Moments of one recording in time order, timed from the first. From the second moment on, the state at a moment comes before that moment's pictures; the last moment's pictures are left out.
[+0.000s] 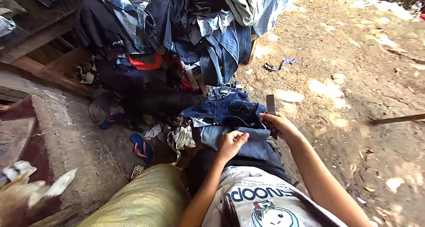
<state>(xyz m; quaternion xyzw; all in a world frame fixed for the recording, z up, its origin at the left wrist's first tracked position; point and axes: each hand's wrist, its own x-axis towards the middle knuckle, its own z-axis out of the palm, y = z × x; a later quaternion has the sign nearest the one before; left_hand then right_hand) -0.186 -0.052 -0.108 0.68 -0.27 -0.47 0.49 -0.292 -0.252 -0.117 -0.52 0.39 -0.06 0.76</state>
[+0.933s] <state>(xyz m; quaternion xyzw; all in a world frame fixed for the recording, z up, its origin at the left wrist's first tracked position) -0.258 0.018 -0.072 0.24 0.10 -0.36 0.90 -0.349 -0.131 -0.089 -0.38 0.00 0.05 0.92</state>
